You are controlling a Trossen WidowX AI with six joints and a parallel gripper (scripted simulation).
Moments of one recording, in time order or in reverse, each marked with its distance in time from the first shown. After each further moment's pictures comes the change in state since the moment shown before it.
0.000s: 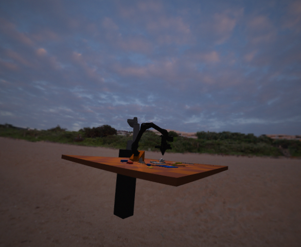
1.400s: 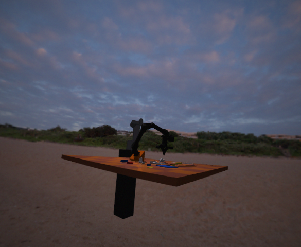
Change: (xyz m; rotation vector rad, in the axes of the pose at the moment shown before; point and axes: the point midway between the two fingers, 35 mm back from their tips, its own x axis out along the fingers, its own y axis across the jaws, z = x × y) arm 0.000 0.008 0.007 0.812 0.000 0.002
